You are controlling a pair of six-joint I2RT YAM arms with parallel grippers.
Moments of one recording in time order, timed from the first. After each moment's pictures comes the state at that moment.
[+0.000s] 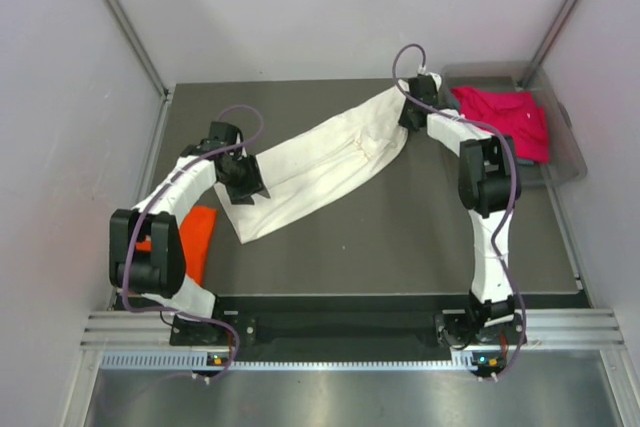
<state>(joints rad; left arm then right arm) -0.12 1.56 1.11 -0.71 0.21 -0.49 0.22 2.25 1.73 -0.21 0.16 0.43</state>
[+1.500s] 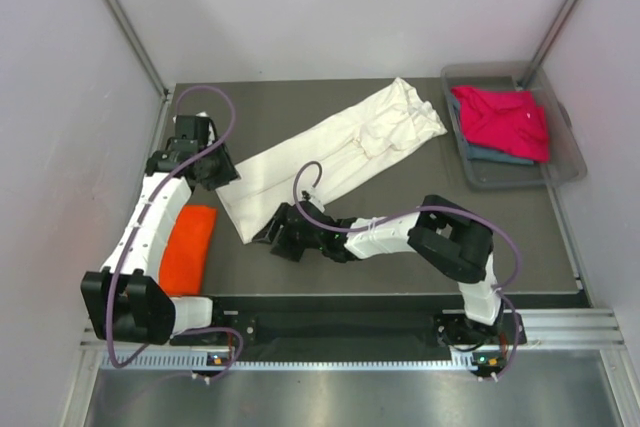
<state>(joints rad) -0.08 1.29 1.17 -0.79 0.03 -0.47 1.14 1.95 1.09 0.27 0.03 1.46</state>
